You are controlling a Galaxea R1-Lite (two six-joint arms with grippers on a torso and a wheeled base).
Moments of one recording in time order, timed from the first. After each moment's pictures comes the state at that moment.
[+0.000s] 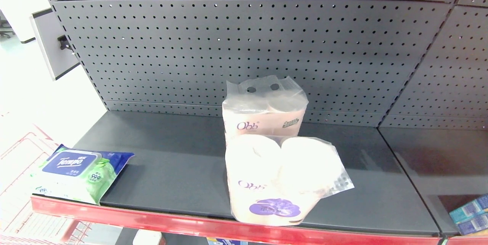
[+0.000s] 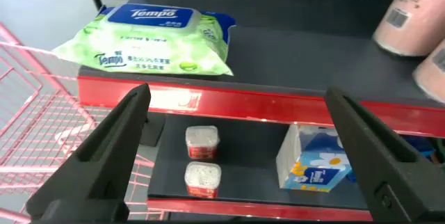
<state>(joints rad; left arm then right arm) 0.13 0.09 0.00 -0.05 -0.16 -0.03 0.00 0.00 -0.01 -0.06 -0.09 -0.09</state>
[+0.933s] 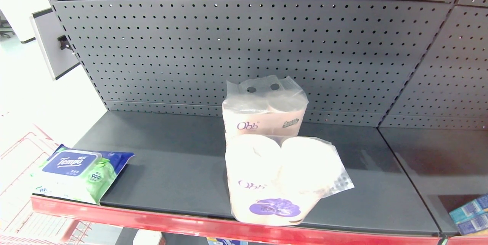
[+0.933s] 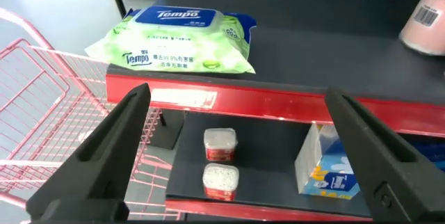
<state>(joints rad) 0.00 0.01 0.00 0.00 0.03 0.00 0.00 0.00 0.00 0.00 0.02 0.00</state>
